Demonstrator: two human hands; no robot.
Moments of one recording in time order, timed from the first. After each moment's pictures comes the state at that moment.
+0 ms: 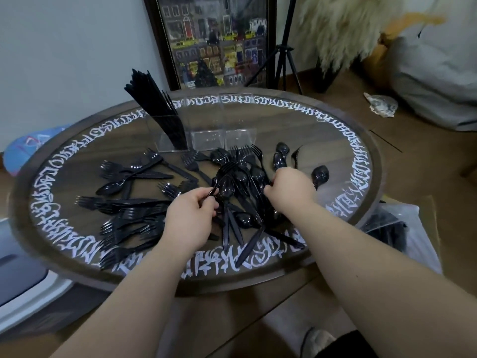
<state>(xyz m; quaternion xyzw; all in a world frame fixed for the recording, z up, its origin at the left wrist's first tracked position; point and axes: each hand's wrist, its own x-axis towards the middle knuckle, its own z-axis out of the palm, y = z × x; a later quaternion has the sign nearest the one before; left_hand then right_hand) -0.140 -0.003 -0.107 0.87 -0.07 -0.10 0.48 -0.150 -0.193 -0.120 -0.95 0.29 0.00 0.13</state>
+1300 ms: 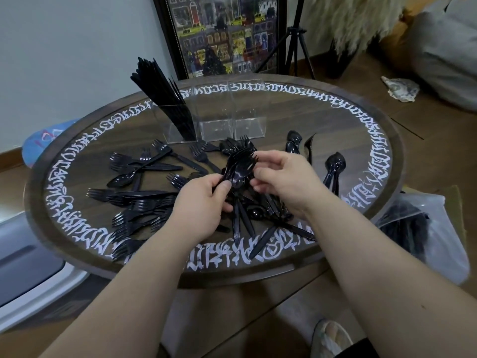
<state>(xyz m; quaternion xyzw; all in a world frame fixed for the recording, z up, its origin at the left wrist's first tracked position) -0.134 0.001 -0.093 0.89 -0.16 -0.12 0.41 -0.170 -0.158 -0.085 -0.67 0.20 -0.02 0.71</state>
